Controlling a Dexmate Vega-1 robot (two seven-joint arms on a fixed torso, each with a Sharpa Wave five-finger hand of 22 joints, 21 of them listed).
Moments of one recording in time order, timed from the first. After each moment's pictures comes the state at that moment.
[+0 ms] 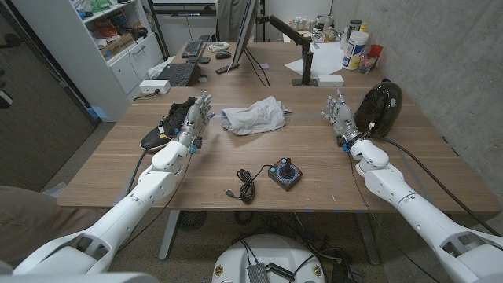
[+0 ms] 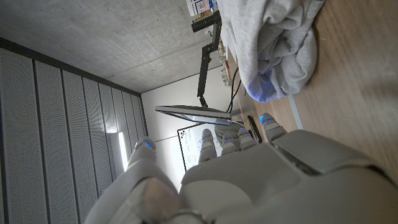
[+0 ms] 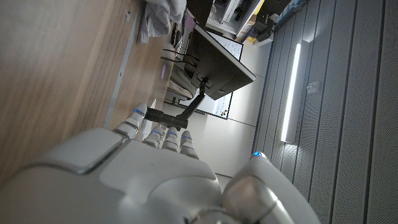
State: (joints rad) left arm 0.83 0.52 0.37 -1.30 -0.65 -0.29 -0.04; left_hand 0.10 0.00 0.36 -0.12 0.18 0.04 -0.09 0.19 0.18 -0.16 0.01 0.21 0.19 -0.14 0.07 0.18 0.18 -0.07 0.20 0.19 0.17; right arm -0.82 -0.51 -0.37 -1.28 0.65 0.30 0.04; right_hand 0.03 -0.07 0.12 0.12 0.24 -0.04 -0.02 0.19 0.18 -0.08 0.02 0.19 0.19 -0.15 -0.02 0.19 0.21 -0.01 0.06 0.36 0.16
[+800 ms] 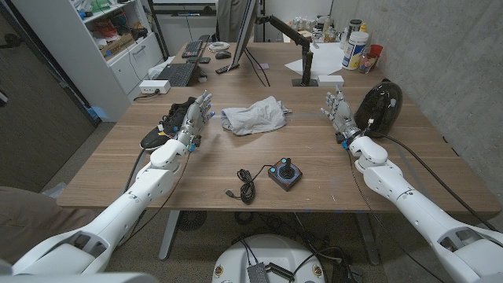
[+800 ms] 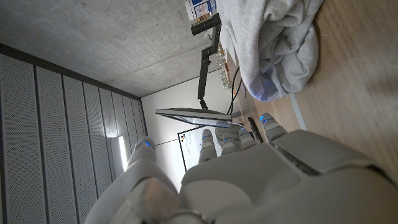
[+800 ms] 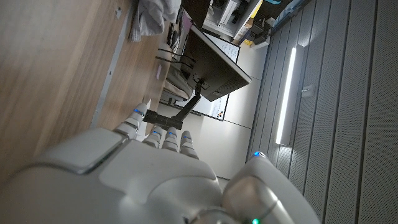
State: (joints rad) left arm 0.82 0.53 0.37 -1.30 -0.65 -0.28 -0.05; left_hand 0.10 0.00 0.36 -0.12 0.18 0.04 -0.09 0.19 0.18 -0.16 0.01 0.21 0.19 -0.14 0.08 0.18 0.18 -0.07 0.20 0.19 0.17; right arm -0.80 -0.50 -0.38 -1.27 0.63 0.31 0.04; right_hand 0.03 -0.07 0.12 0.12 0.24 -0.04 -0.02 0.19 0.18 -0.08 0.02 0.19 0.19 -0.15 -0.02 0.19 0.21 -0.01 0.06 0.35 0.16
